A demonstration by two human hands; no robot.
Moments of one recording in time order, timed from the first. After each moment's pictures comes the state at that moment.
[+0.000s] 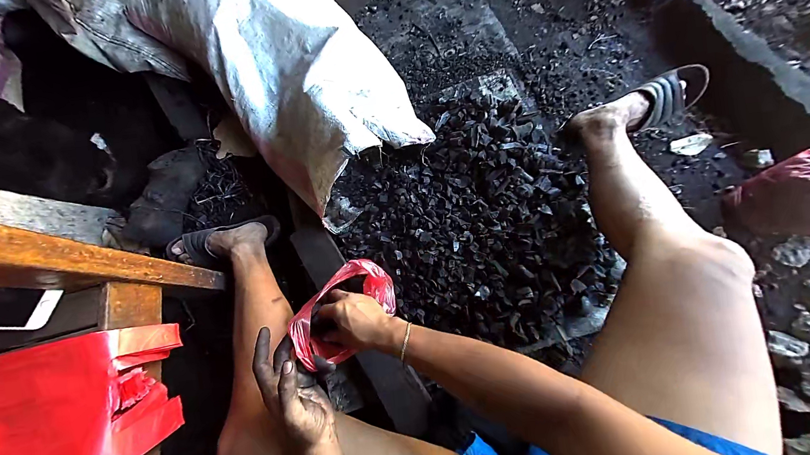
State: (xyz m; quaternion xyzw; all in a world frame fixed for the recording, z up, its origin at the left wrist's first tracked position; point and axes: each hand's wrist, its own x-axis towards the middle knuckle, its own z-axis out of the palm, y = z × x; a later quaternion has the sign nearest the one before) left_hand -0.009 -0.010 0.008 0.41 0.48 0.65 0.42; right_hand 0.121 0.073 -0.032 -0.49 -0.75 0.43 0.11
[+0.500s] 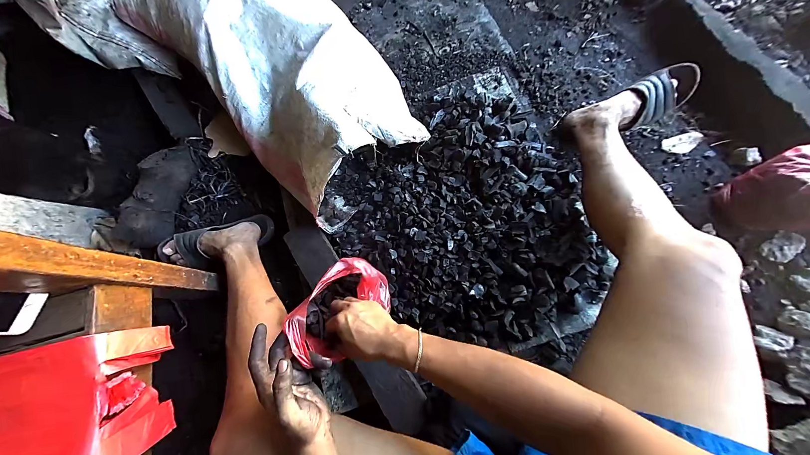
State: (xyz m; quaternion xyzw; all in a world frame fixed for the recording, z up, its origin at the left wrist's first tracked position) left_hand -0.004 -0.007 0.007 0.42 0.46 0.65 0.44; right_hand 0.140 0.053 -0.013 -0.48 -0.78 0.40 0.06
